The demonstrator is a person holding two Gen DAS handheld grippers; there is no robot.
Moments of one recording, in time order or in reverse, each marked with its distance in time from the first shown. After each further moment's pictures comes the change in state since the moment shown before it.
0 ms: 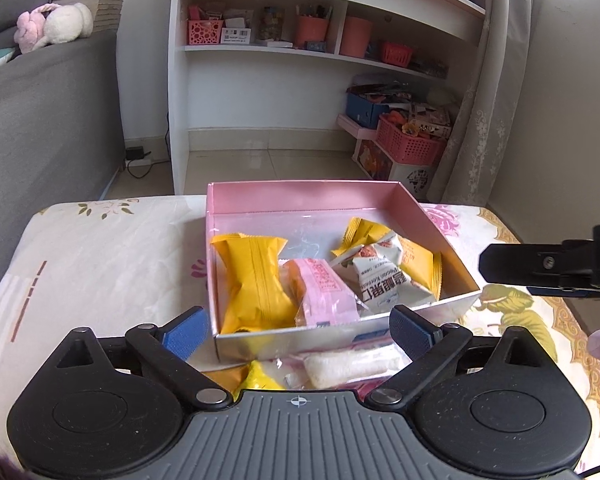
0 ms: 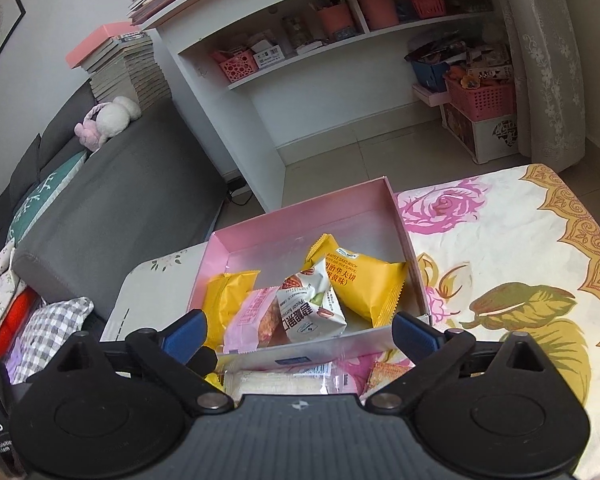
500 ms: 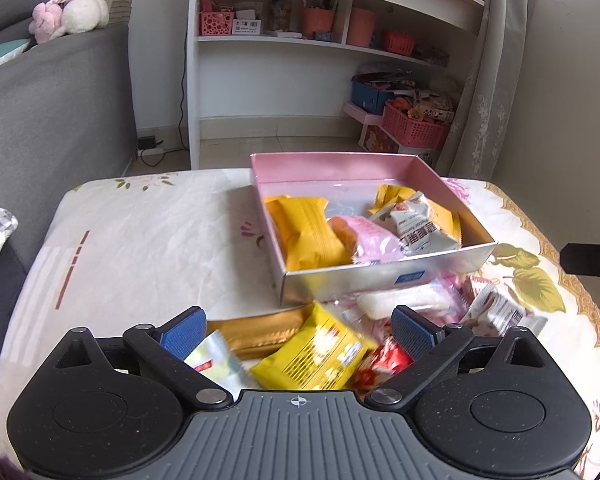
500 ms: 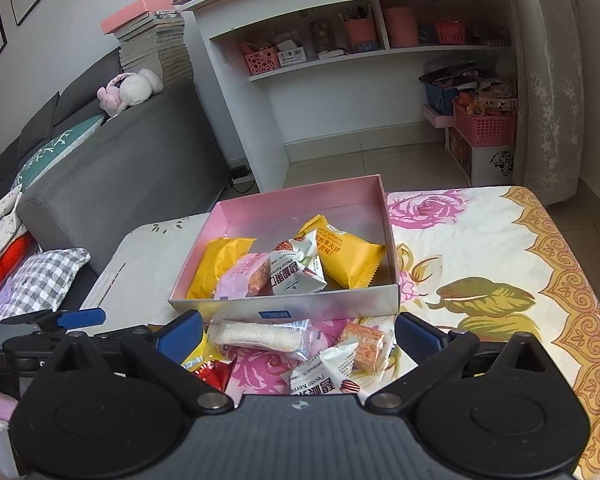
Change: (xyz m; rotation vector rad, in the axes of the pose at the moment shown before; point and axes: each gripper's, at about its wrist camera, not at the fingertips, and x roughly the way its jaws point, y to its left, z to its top) left arm -0.033 0.047 -0.034 0.016 0.029 0.000; right arm -0.038 0.000 -0.033 -0.149 -0.028 -0.054
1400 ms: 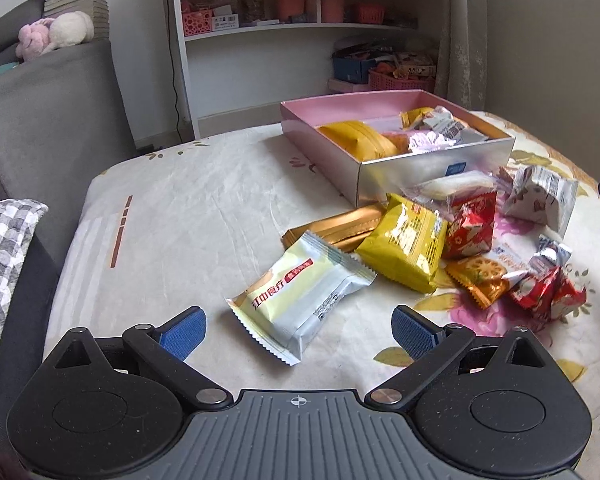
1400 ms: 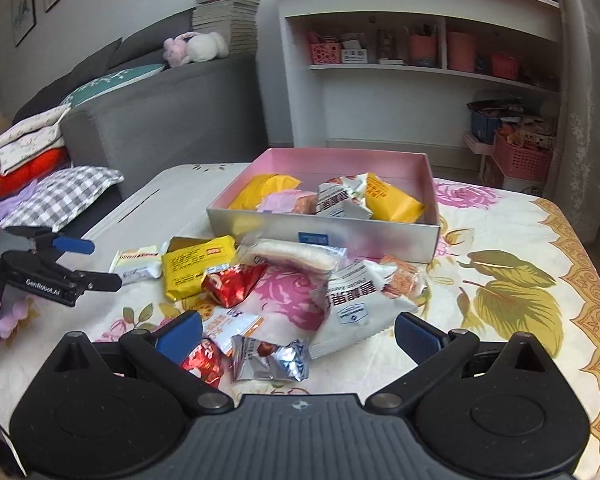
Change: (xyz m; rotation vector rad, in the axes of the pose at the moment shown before) left arm -0.003 0.065 -0.072 0.221 0.010 0.010; right arm -0.005 0.034 -0.088 -0.267 -0.026 0.078
